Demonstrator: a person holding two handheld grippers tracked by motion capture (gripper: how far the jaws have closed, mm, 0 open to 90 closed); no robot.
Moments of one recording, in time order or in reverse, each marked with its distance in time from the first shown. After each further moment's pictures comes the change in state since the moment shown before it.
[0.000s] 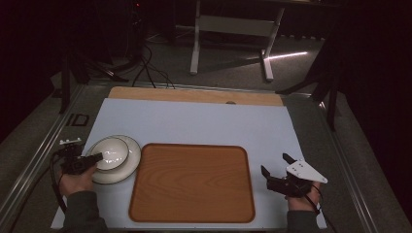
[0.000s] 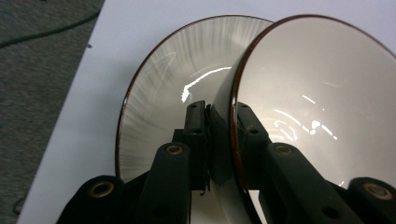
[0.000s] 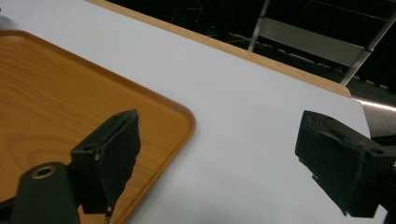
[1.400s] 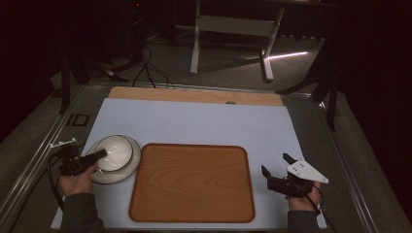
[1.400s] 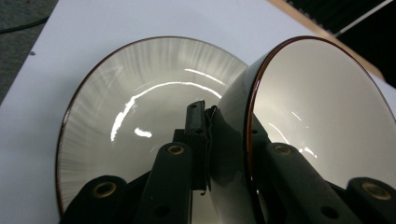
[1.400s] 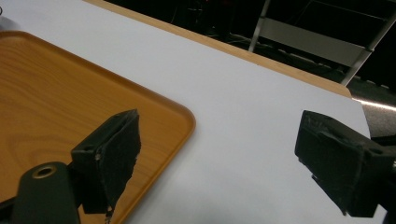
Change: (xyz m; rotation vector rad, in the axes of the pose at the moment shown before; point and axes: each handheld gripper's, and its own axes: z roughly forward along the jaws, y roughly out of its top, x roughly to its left) left arm -0.003 -0.003 -0.013 -0.094 -0.203 -0.076; right arm -0.001 0.000 -0.001 -0.001 0.003 0.001
